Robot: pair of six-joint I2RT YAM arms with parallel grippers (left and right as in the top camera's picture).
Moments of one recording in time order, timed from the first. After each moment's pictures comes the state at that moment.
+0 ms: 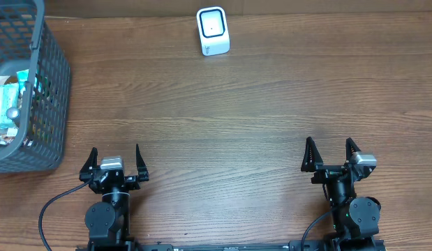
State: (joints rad) left arm 0.03 0.02 0.01 -0.07 -0.09 0.06; right arm 0.13 0.01 0.02 -0.02 0.09 0.23
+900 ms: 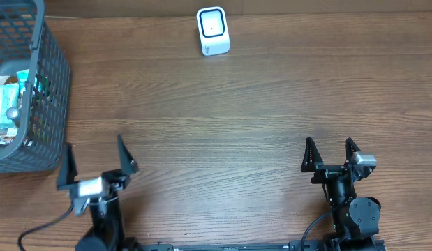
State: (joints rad) left arm 0.03 0.01 0.01 0.54 -0.10 0.06; right arm 0.13 0.01 0.02 -0.02 0.09 0.23
